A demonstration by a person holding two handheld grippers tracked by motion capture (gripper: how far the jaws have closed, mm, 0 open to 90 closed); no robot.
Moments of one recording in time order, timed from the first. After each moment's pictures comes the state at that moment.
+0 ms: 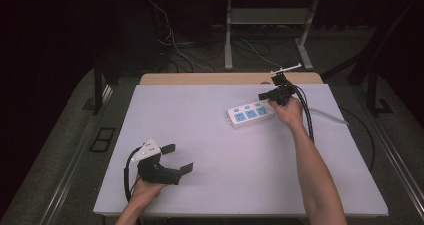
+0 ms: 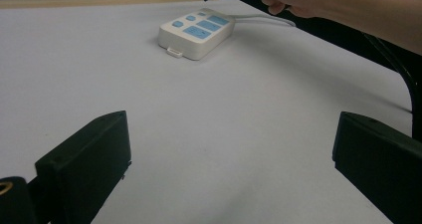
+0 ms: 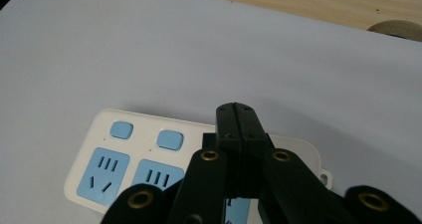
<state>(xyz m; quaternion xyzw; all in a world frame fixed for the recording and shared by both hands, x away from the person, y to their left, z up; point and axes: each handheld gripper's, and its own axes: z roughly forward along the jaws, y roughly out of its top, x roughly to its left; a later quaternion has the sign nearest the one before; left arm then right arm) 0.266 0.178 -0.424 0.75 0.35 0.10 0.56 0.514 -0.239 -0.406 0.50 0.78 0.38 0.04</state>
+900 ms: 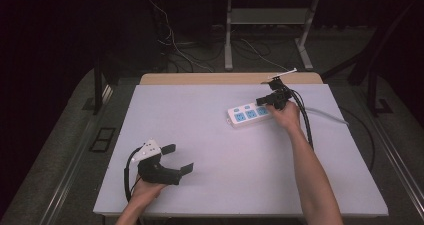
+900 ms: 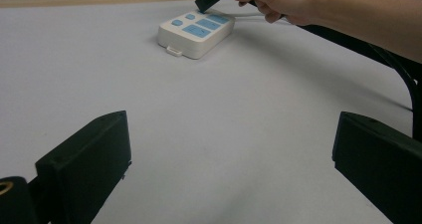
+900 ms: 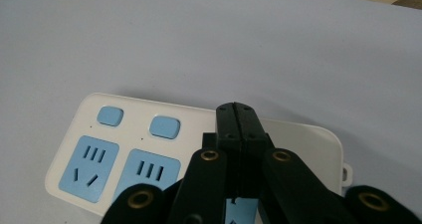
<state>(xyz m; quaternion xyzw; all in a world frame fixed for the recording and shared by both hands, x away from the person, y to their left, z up) 0.265 0.178 -0.424 0.75 0.35 0.10 0.55 0.513 -0.232 -0.423 0.50 0.79 0.36 0.04</state>
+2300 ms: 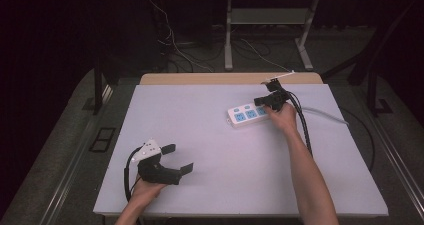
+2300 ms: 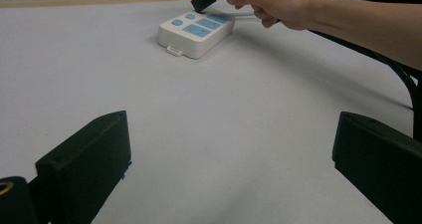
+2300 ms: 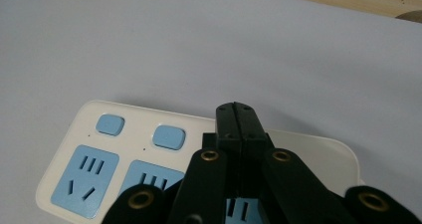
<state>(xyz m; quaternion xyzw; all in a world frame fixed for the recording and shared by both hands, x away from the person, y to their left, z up) 0.266 0.178 -0.424 0.75 0.35 0.10 0.55 0.510 -0.224 -0.427 0.49 0.78 0.38 0.06</state>
